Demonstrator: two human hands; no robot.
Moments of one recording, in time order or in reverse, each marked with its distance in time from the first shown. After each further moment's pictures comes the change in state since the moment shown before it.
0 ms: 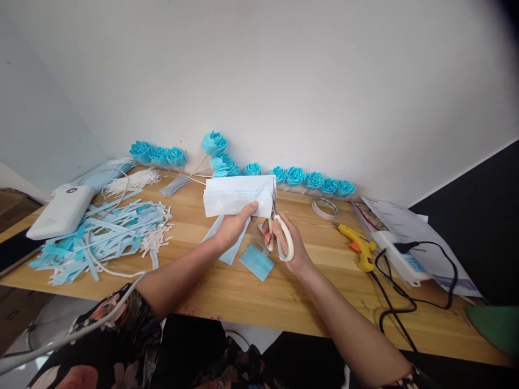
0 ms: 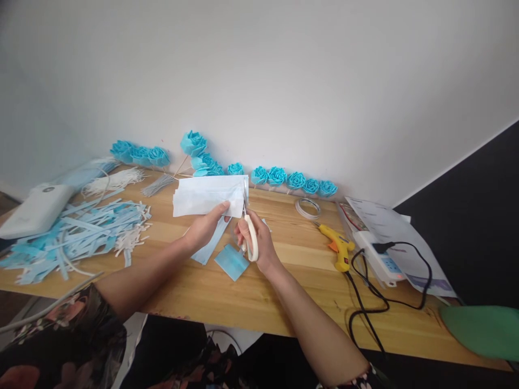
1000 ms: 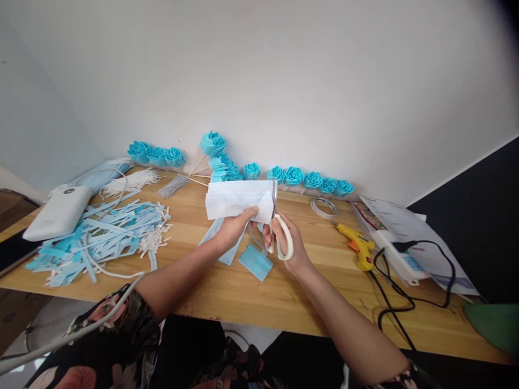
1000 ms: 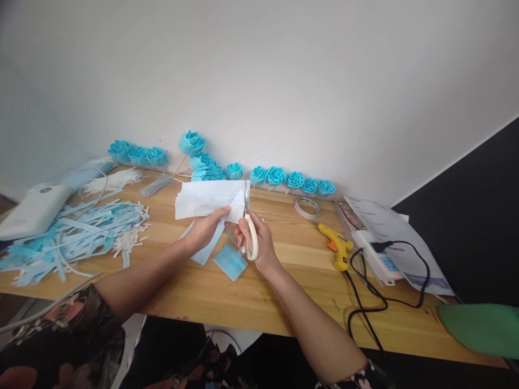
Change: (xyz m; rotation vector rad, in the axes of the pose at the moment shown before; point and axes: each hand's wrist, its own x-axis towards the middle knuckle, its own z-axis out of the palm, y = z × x) left_hand 0.001 -0.019 0.000 -0.091 -0.030 -0.039; right_hand 0.000 0.005 0.002 0.072 0.054 0.033
